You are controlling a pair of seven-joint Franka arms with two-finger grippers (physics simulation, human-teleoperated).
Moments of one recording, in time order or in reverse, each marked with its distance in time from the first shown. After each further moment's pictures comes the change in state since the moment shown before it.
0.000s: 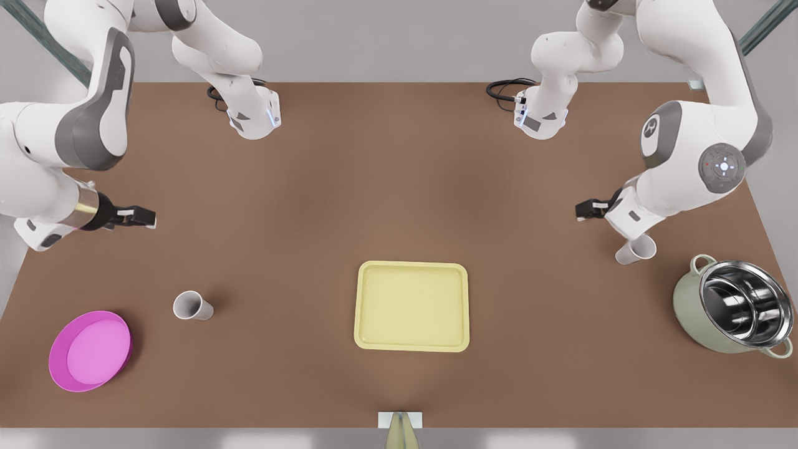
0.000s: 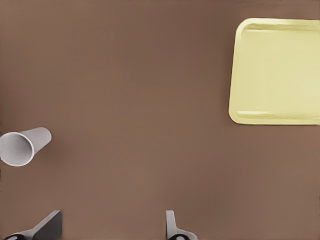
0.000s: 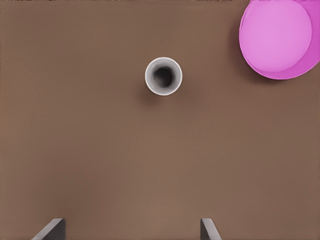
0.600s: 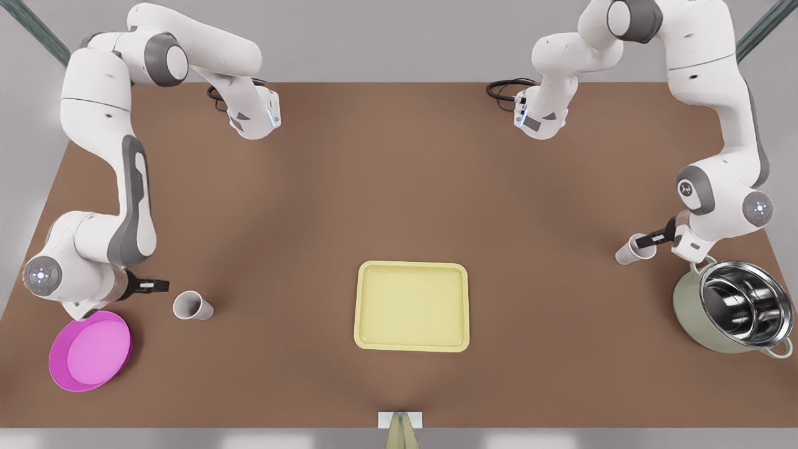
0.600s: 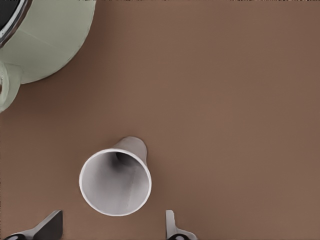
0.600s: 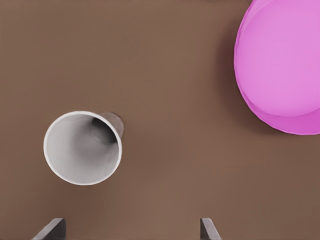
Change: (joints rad) left arm 0.135 0.144 0.338 -0.450 -0.002 0.601 0.167; right arm -0.073 0.363 -0.011 -0.055 -0.090 0.443 -0.044
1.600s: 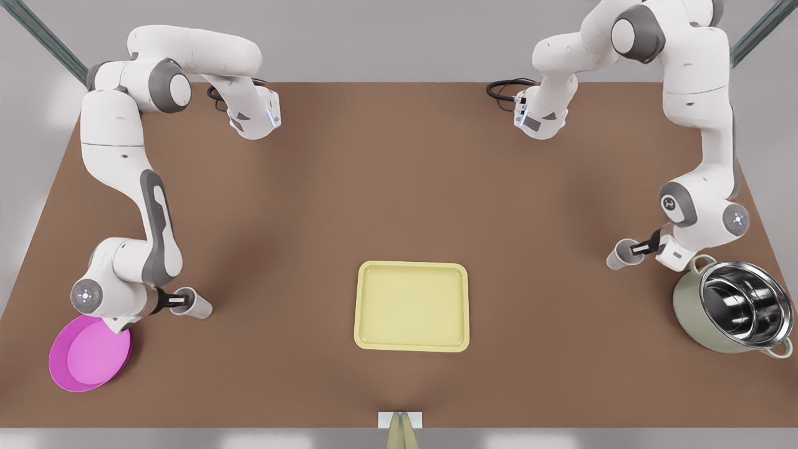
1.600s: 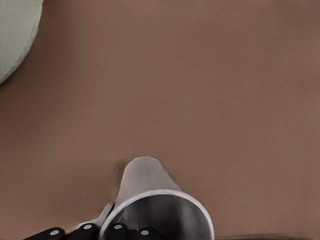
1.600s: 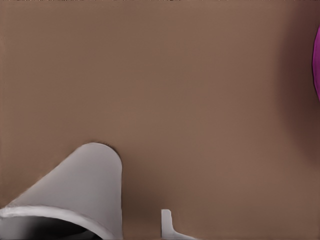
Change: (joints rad) left arm 0.068 0.087 -0.148 -0.012 -0.099 0.145 0.122; right arm -0.004 0.170 0.002 -0.014 0.042 0.167 -0.023
